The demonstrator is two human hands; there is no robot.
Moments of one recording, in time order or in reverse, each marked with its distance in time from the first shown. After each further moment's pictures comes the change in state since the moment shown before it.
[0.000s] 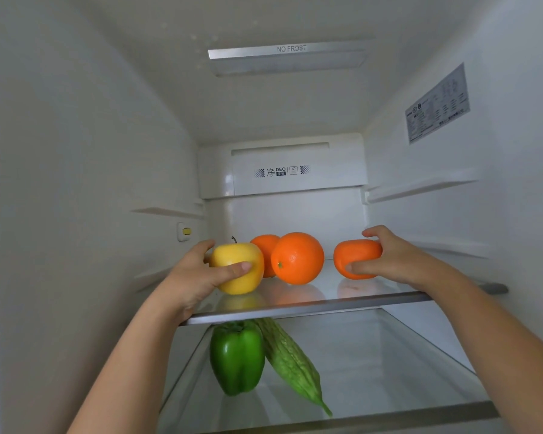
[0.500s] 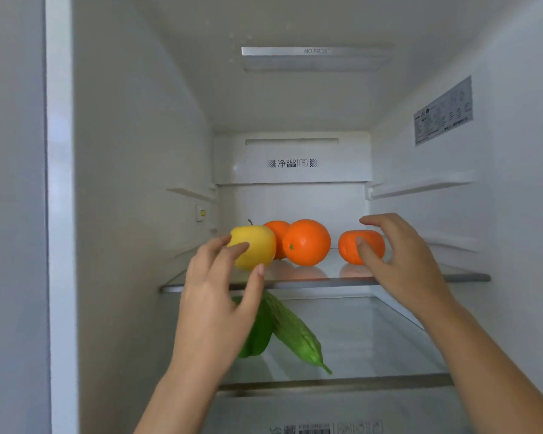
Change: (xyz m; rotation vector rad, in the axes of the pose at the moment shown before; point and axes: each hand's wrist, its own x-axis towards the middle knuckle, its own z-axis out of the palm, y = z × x) left_hand -0.105 0.002 0.016 0.454 0.430 0.557; right_hand -0.067 -0.027 0.022 -0.110 0.513 -0.473
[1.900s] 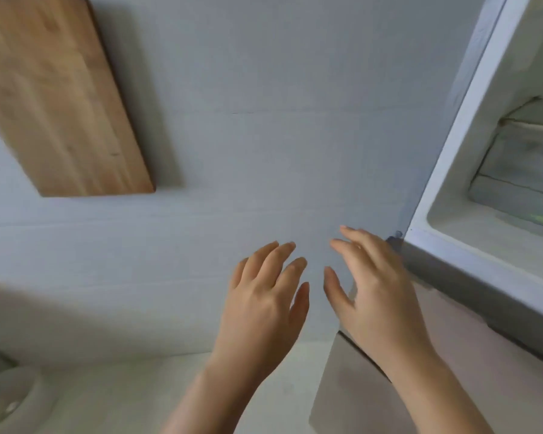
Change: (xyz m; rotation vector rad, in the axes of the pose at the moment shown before) left_hand -0.346 0.099 -0.301 0.923 -0.296 -0.416; right_hand -0.361 -0.296 -0.012 0.508 -0.671 -0.341
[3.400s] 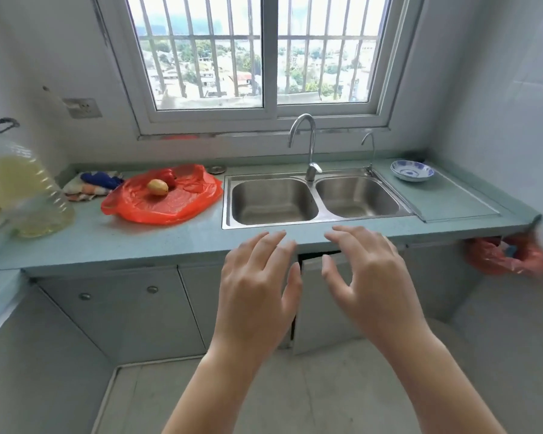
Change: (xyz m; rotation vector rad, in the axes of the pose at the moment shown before) left_hand -0.582 -0.256 -0.584 1.081 0.521 -1.065; right_hand -0.245 -0.866 0.085 1.083 -0.444 -1.034
